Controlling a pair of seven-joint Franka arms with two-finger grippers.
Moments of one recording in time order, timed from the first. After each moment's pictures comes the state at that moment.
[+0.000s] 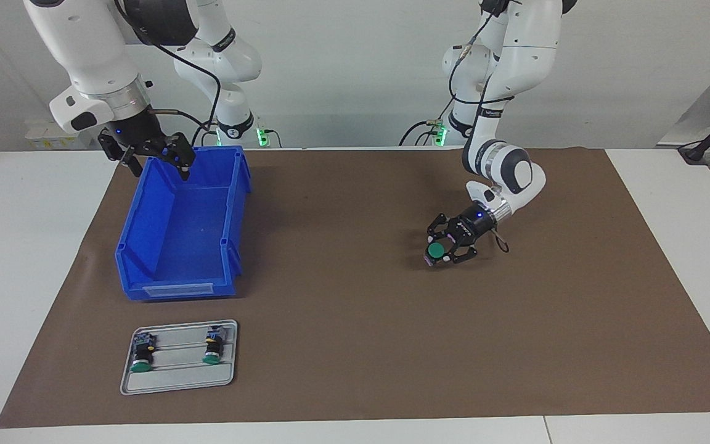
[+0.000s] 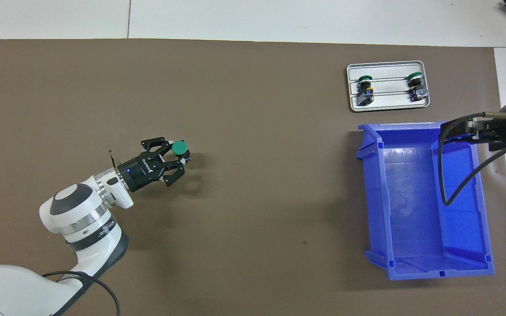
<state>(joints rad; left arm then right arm) -0.22 0.24 0.03 -2.34 -2.06 2.14 2.50 0.01 -0.01 0.02 -1.61 -0.01 1.60 0.17</state>
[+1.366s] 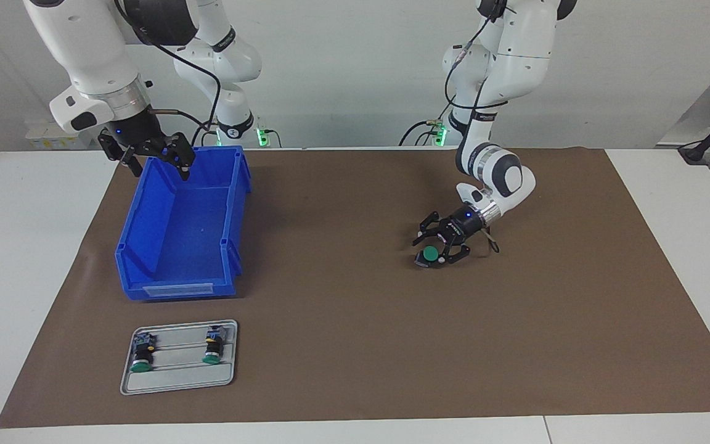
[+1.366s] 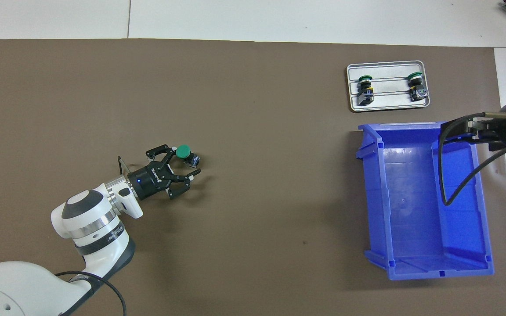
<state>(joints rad) -0.24 0.27 0.03 -2.38 -2.07 2.12 2.63 0.01 -0.01 0.02 -1.61 -0.01 1.60 0.17</state>
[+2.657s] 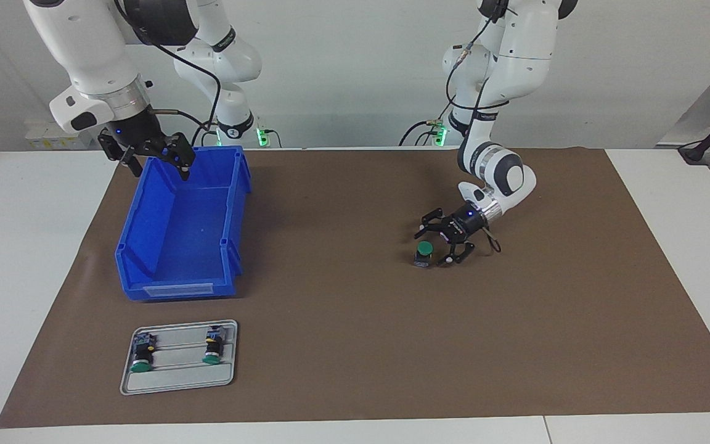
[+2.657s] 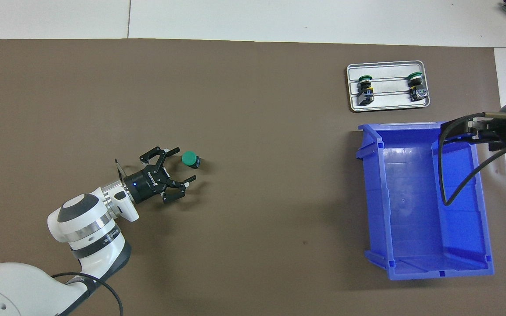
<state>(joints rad) -0.22 0.26 0.05 -2.41 -2.06 2.10 2.63 0.01 -0.01 0.02 -1.61 -0.01 1.60 0.17</state>
